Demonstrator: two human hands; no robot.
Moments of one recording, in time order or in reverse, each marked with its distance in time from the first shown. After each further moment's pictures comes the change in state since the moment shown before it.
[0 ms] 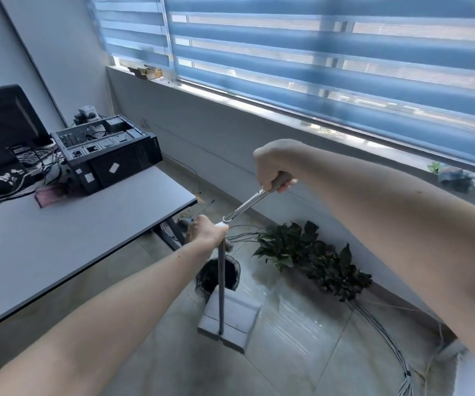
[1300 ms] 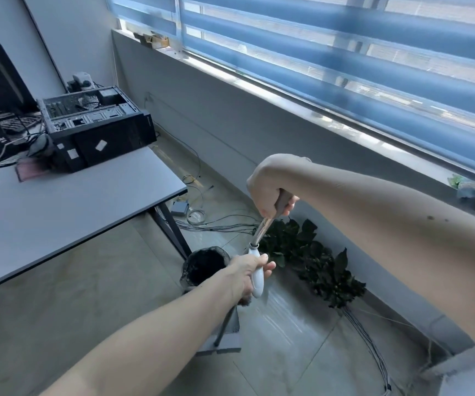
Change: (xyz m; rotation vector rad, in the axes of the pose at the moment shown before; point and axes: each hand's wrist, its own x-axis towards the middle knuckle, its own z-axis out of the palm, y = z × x) left_hand -0.014 0.036 0.134 -0.912 -0.547 -0.608; right_hand 0.068 0.023 0.013 -0.418 -0.182 -0.105
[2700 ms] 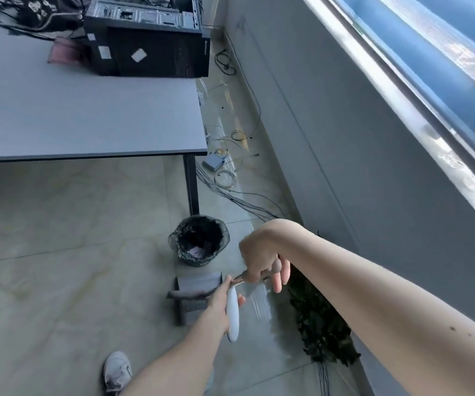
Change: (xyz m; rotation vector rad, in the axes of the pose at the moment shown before) left_hand 0.239 -0.063 0.032 -0.787 0.294 -0.145; right_hand 0.202 0.012 0.038 -0.115 -0.361 -0.469
